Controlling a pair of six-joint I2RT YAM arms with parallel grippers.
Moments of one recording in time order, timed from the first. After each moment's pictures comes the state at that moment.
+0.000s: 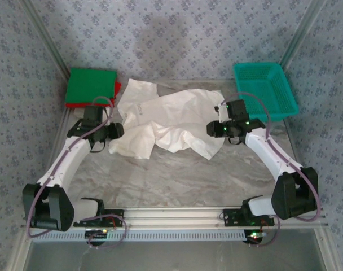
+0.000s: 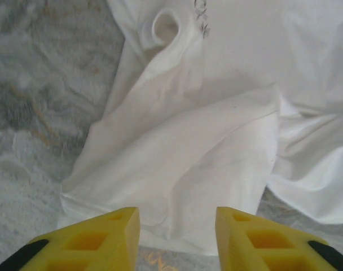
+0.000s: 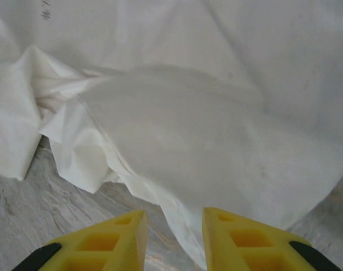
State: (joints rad) left arm -0.14 1.24 0.94 -0.63 0.16 -0.33; right arm 0.27 1.35 1.01 -0.57 -0.28 0.20
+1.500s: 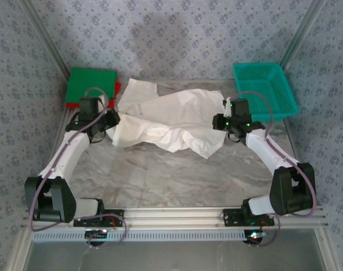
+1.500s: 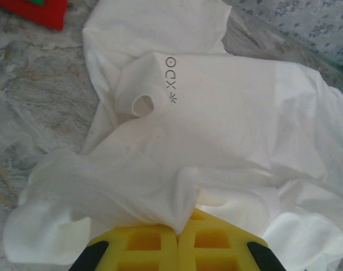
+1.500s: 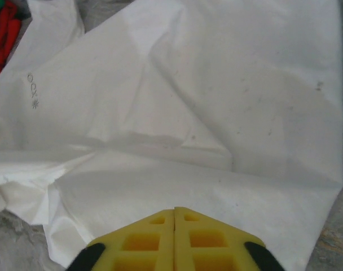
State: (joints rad) left arm -0.08 1.31 1.02 -0.46 0.25 -0.47; right arm 0.22 1.39 0.94 -0.29 -0.23 0.35
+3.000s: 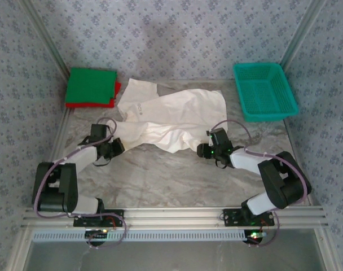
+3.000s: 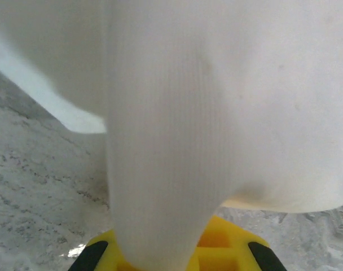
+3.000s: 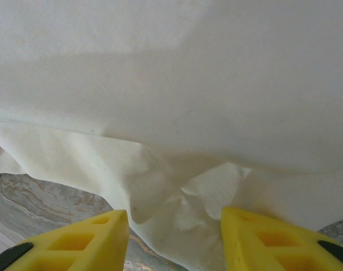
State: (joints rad) left arm -0.08 1.38 0.63 -0.27 0.28 -0.49; right arm 0.45 1.47 0.57 0.02 -0.08 0.43
